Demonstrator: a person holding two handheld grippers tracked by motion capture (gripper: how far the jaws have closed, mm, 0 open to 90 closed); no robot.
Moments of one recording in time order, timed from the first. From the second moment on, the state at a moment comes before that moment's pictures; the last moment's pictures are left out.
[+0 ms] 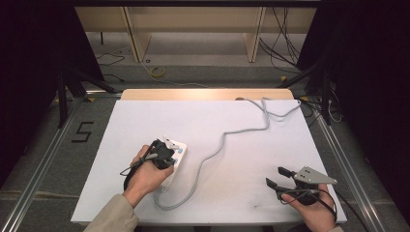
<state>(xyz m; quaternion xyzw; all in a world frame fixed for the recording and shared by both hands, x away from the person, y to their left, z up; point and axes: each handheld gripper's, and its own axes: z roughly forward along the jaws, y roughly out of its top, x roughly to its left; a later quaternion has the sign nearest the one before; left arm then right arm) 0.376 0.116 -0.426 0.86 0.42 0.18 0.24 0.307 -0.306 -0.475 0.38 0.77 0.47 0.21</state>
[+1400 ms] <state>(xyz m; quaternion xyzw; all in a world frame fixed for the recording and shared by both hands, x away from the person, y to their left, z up) 0.367 0.177 -0.420 0.78 0.42 0.24 0.41 0.306 -0.305 -0.473 0.37 0.77 0.47 0.21</state>
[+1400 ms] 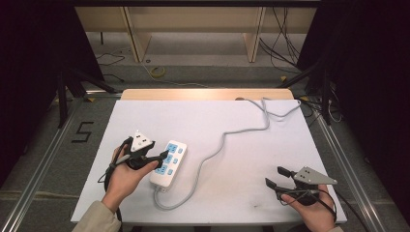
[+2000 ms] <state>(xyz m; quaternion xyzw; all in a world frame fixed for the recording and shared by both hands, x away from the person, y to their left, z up) 0.357 0.202 -0.429 0.76 0.42 0.26 0.43 0.306 -0.303 -0.473 0.37 0.77 0.48 0.21</state>
